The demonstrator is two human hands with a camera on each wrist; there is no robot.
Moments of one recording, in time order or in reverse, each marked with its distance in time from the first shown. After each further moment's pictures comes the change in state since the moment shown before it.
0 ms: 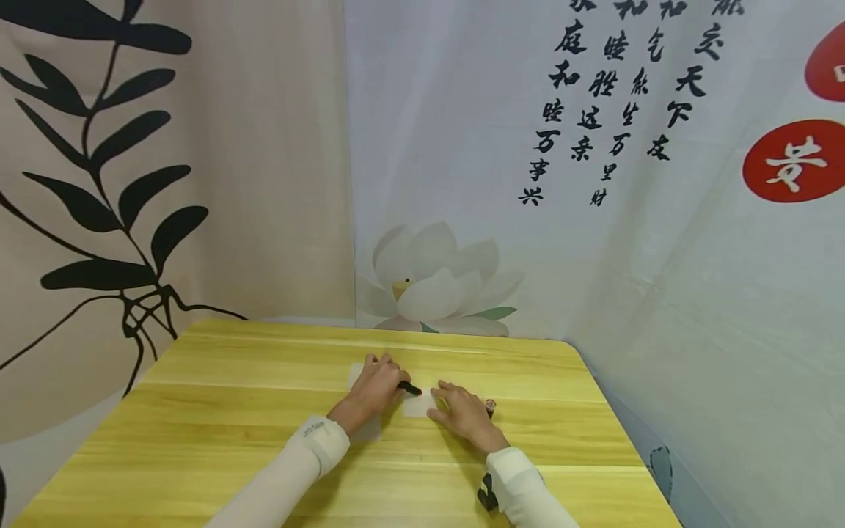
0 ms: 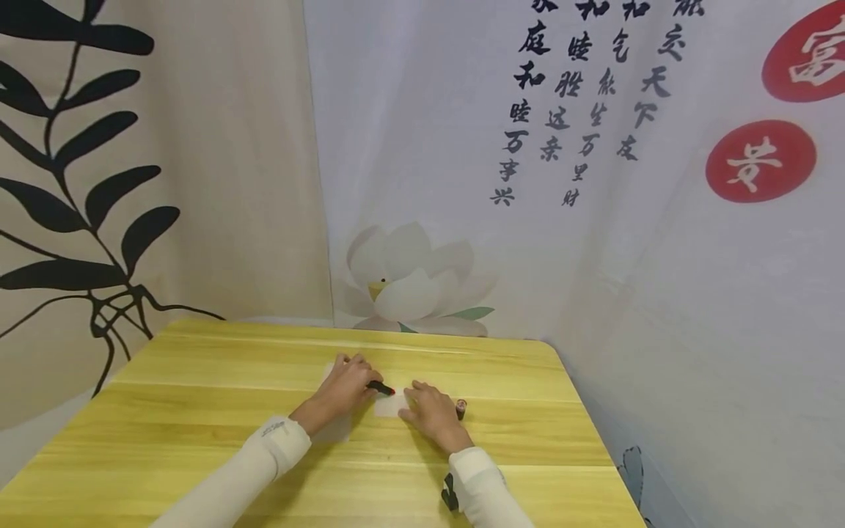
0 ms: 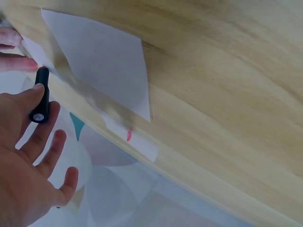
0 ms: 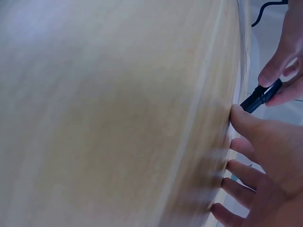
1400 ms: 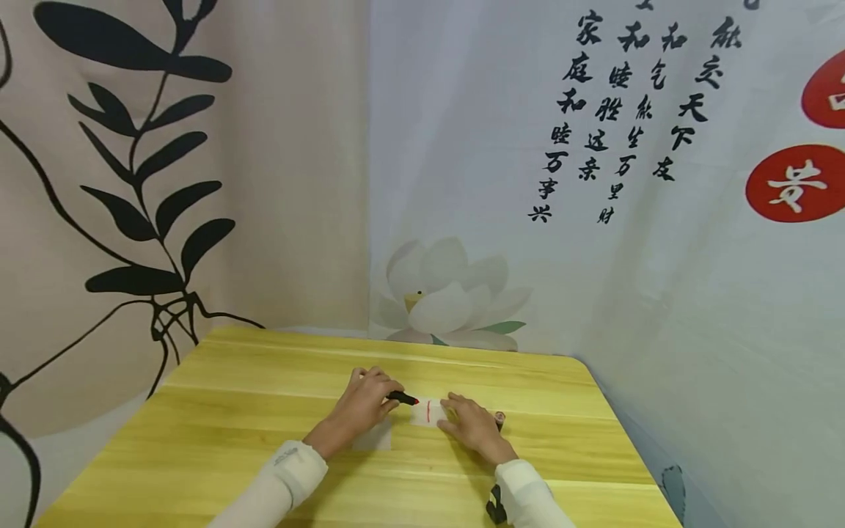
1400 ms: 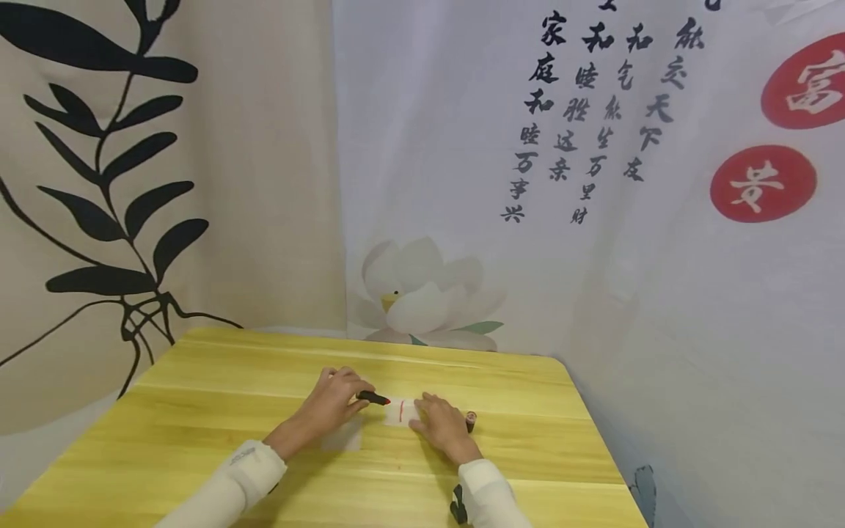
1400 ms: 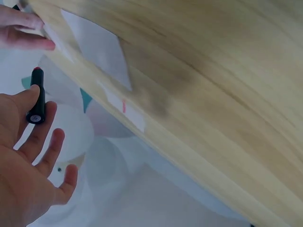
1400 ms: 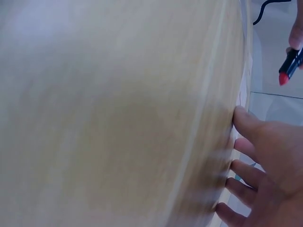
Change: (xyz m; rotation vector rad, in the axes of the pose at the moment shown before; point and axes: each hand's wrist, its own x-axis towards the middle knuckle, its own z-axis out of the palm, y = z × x) left_hand -0.050 -0.012 -0.031 -0.108 0.206 0.010; right_hand -0.006 -0.004 0.002 -0.006 -0.013 0.027
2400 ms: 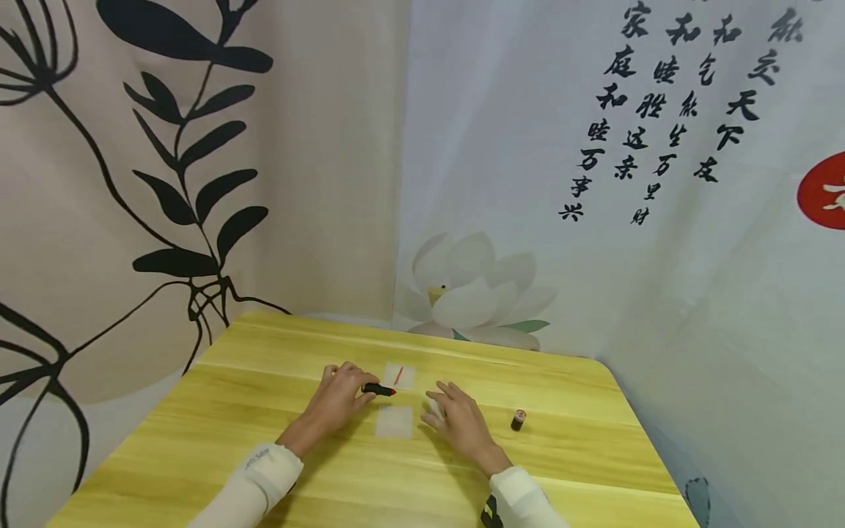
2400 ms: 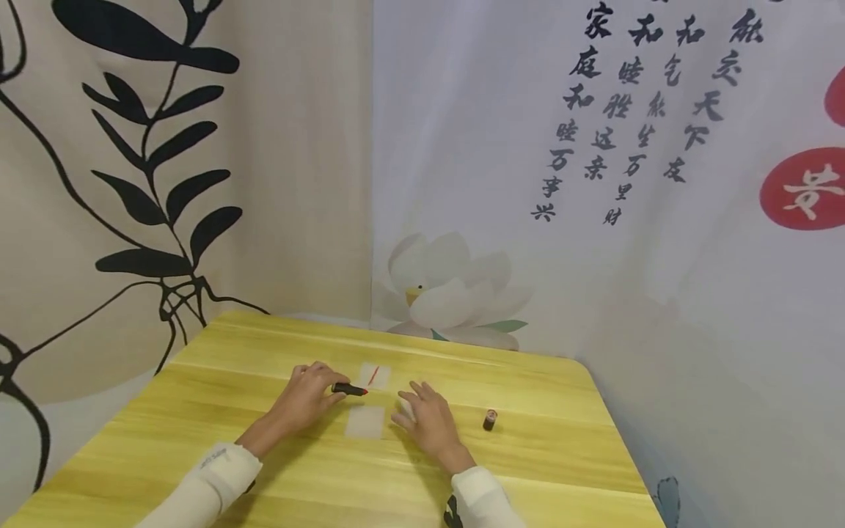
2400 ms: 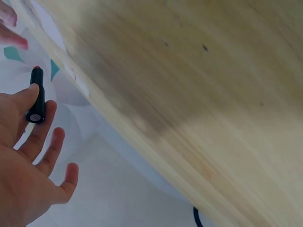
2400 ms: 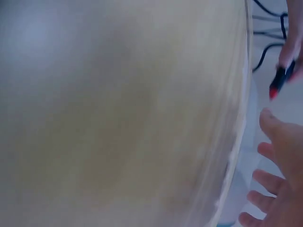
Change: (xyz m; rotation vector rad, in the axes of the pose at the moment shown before) left_hand -0.058 -0.045 -0.039 -0.018 -0.064 -0.231; right_hand 0.017 -0.050 0.029 -0.066 0.278 -0.348
